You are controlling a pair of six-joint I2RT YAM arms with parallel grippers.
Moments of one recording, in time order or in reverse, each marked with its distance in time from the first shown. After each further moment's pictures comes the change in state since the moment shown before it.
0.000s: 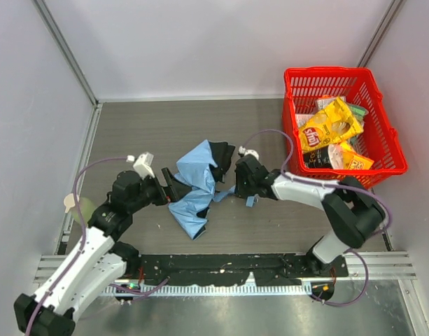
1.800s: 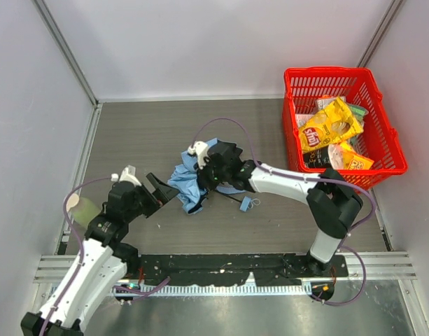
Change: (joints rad) left arm 0.113 -0.167 -0.087 -0.209 -0.137 -0.232; right arm 0.203 0.110 0.312 0.070 -0.229 -0.586
